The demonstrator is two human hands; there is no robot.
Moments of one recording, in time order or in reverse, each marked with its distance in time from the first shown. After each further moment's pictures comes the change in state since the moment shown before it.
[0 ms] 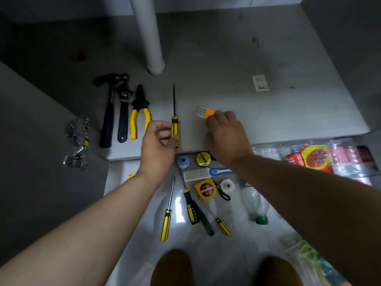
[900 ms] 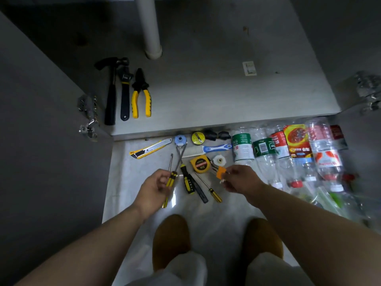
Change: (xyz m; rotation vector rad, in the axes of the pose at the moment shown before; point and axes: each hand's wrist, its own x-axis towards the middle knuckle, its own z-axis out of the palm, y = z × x) left_hand -0.112 -0.092 -0.066 0.352 -0.343 -0.214; right_hand -0.160 -0.007 0.005 1.132 -0.431 1.073
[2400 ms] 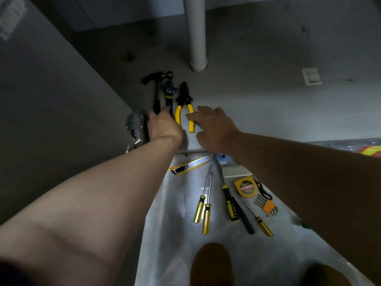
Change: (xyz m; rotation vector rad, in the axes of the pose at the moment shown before) left_hand 0.145 0.115 -0.107 0.500 0.625 -0.091; right_hand 0.041 -0.193 0.139 -0.957 -0.092 -0.881
